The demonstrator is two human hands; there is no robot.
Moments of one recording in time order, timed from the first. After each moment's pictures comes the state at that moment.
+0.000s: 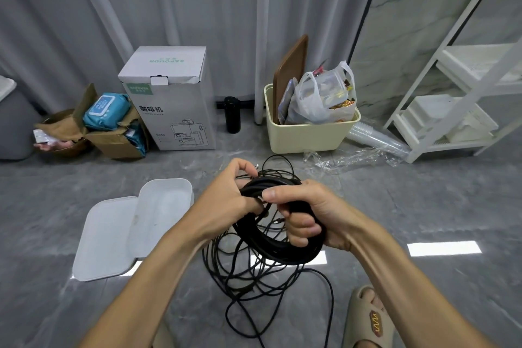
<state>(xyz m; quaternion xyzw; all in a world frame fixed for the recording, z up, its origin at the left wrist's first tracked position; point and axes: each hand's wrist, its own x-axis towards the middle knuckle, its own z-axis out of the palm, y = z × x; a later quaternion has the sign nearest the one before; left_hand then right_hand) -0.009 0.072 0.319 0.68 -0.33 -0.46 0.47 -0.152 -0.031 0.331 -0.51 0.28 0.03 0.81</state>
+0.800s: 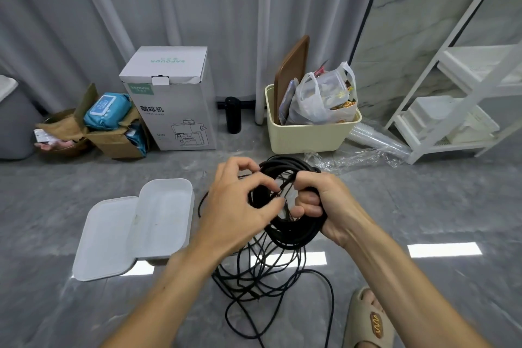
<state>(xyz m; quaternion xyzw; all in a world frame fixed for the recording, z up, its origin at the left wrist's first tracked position) -0.027 0.074 0.296 0.77 -0.48 -0.14 0.40 -0.145 -0.039 0.315 -0.41 0.41 -0.17 0.79</state>
